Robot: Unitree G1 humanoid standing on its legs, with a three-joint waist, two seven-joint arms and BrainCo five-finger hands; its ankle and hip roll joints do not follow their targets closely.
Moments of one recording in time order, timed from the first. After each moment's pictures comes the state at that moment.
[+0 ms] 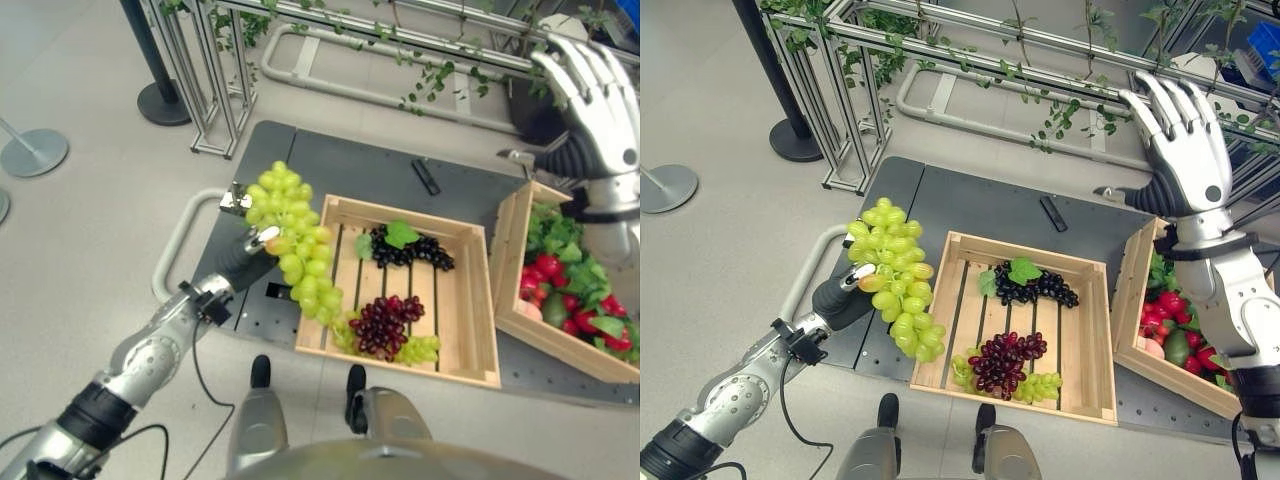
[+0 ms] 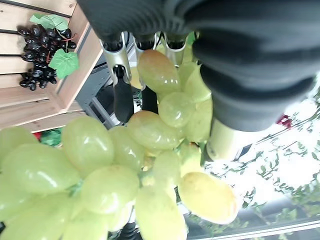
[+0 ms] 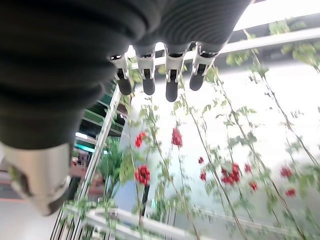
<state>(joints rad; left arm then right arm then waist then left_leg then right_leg) -0.01 0.76 -0.28 -0.17 -1.40 0.03 -0.29 -0.21 -0.92 -0.07 -0.07 -0.69 -0.17 -0.43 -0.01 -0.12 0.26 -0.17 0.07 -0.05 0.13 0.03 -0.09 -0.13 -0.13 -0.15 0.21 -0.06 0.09</state>
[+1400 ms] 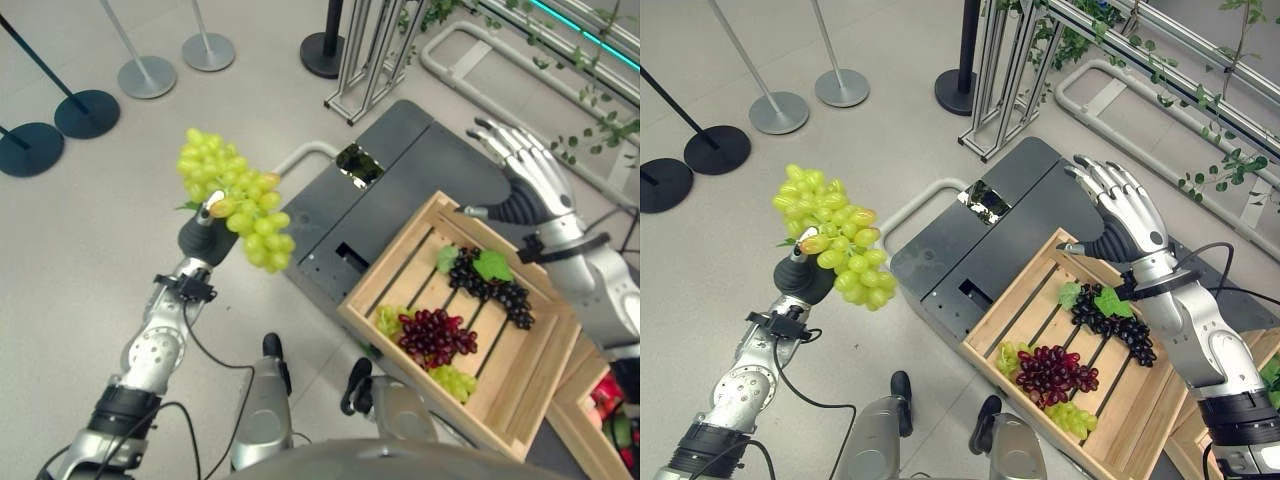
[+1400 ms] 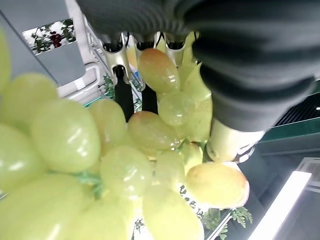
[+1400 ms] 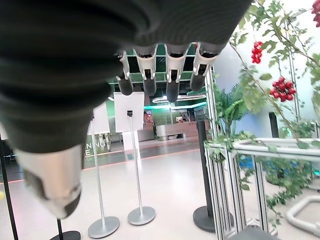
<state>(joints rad) -0.04 0.56 -0.06 -0.06 -1.34 -0.06 -0.32 -0.18 -0.80 -0.02 -0.09 -0.60 -0.28 -0.22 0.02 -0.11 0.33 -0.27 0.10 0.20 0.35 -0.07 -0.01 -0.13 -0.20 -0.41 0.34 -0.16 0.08</state>
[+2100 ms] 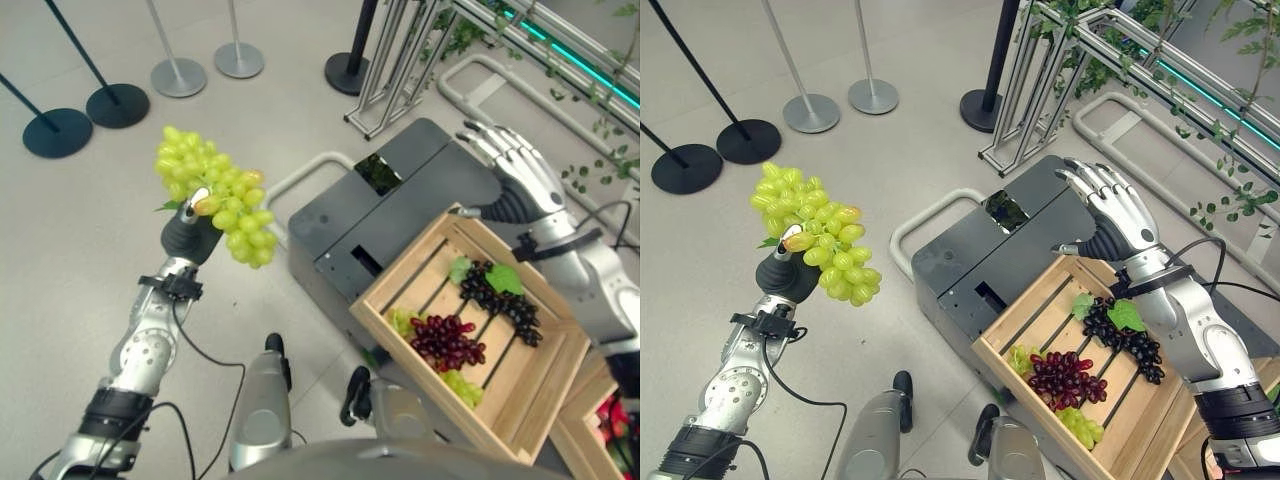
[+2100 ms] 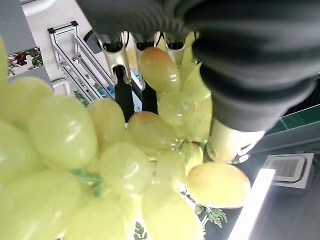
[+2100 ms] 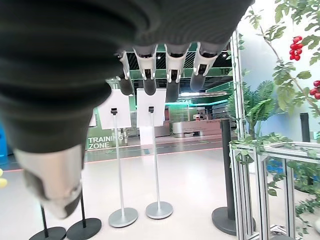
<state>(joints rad) -0.05 0.56 -0.06 -0.06 -1.31 -0.12 -0.29 -0.22 -0.83 0.02 -0.09 -0.61 -0.28 -0.20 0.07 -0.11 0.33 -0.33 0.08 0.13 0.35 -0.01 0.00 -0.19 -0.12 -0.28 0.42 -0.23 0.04</state>
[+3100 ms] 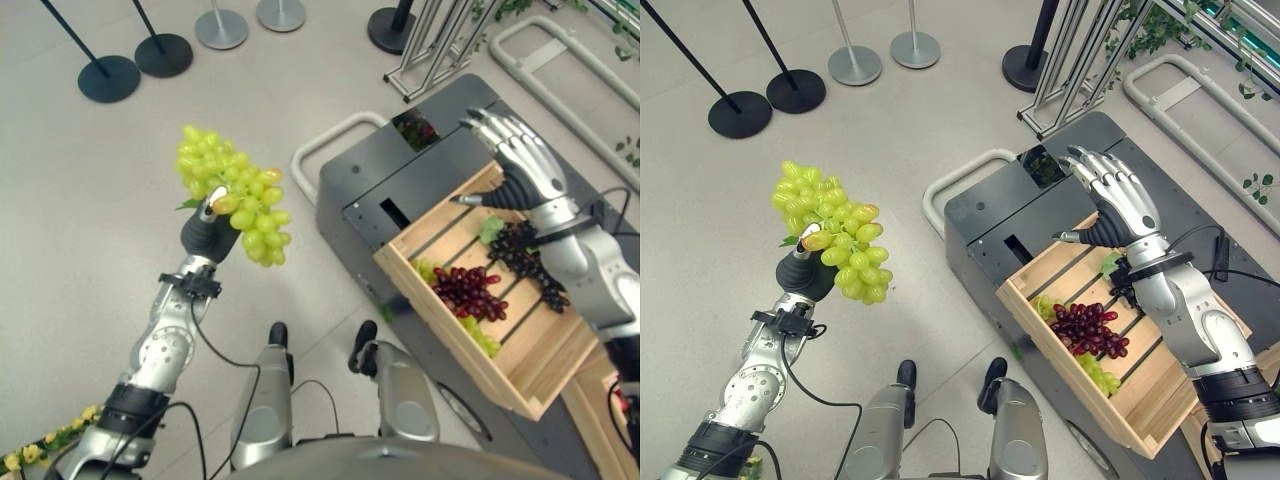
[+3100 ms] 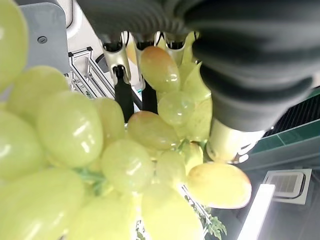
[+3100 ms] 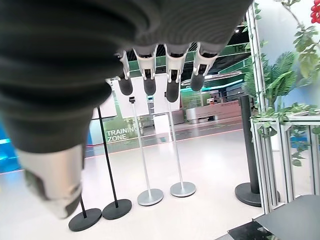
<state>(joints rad) -0.07 0.53 -0.13 -0.09 -1.28 -0.12 -0.27 -0.26 -0.82 0.05 -0.03 -0.57 -0.25 -0.20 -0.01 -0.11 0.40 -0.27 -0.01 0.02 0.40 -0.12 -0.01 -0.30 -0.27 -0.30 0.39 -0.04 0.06</state>
